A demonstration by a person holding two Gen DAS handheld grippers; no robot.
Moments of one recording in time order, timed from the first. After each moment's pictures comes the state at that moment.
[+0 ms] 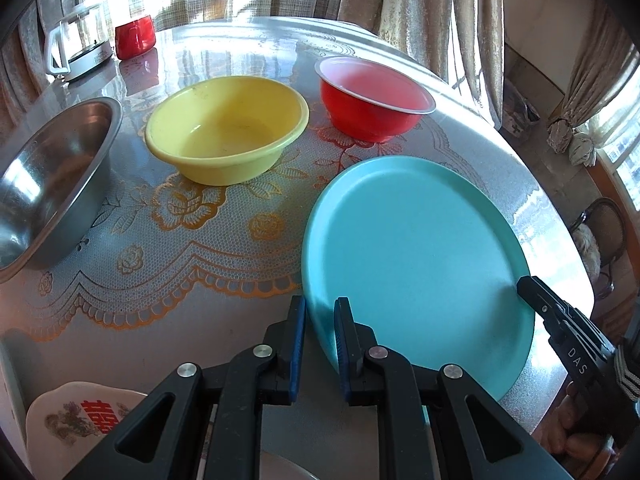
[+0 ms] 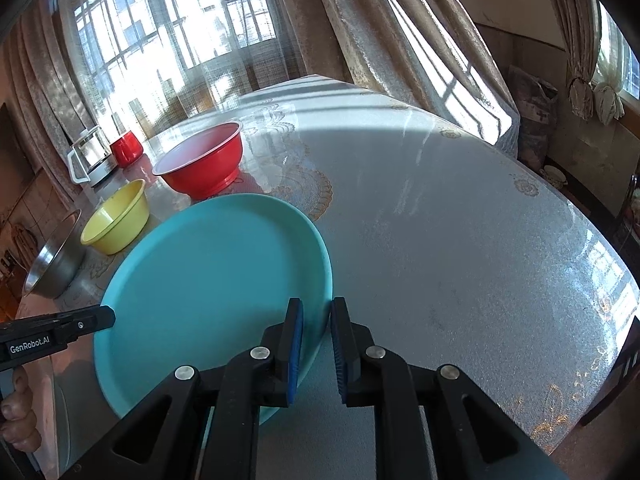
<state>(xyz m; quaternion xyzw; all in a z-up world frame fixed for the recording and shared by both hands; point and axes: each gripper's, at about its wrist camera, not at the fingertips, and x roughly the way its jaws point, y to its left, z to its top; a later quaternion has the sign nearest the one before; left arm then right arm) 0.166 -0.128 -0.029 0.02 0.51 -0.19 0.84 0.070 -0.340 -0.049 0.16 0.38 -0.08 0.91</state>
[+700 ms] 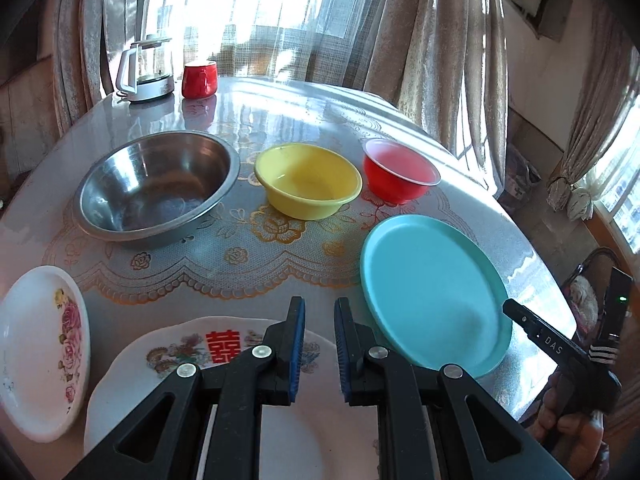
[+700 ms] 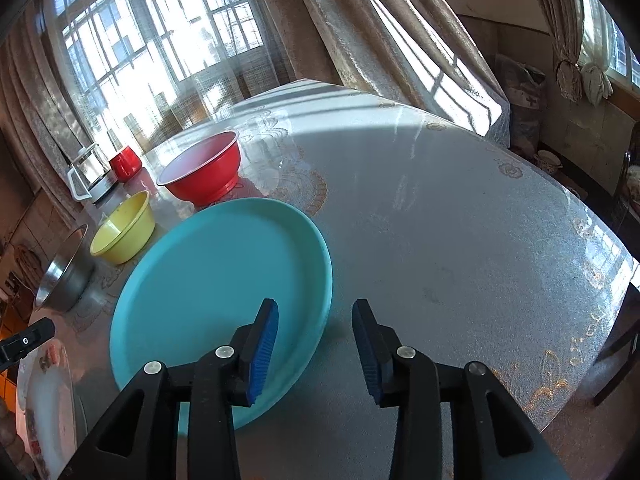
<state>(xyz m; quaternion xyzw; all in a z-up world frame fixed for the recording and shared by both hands) 0.104 -0.045 0.022 -0.05 0.41 -0.16 0.90 0.052 -0.339 -0.041 0.19 0.37 -0.10 0.91</state>
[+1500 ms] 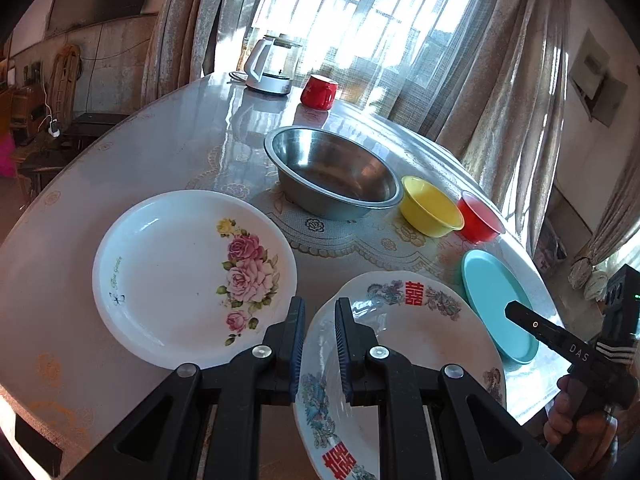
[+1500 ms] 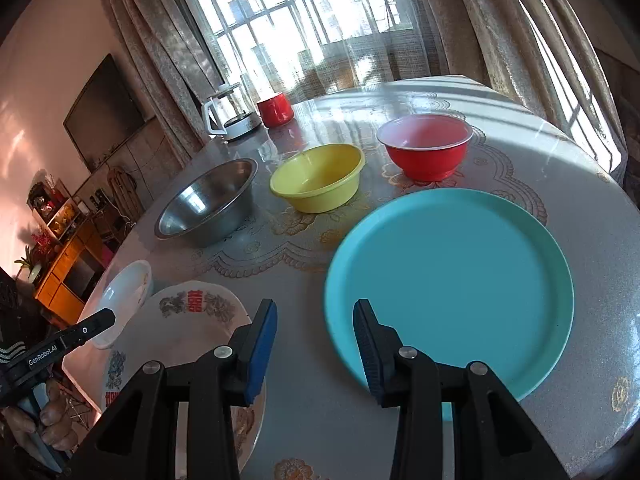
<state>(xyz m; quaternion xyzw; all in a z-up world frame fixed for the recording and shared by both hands) 0.040 0.101 0.008 -0.15 0.38 -0.06 0.91 0.073 -0.200 -0.005 0.12 0.38 0.14 0.91</state>
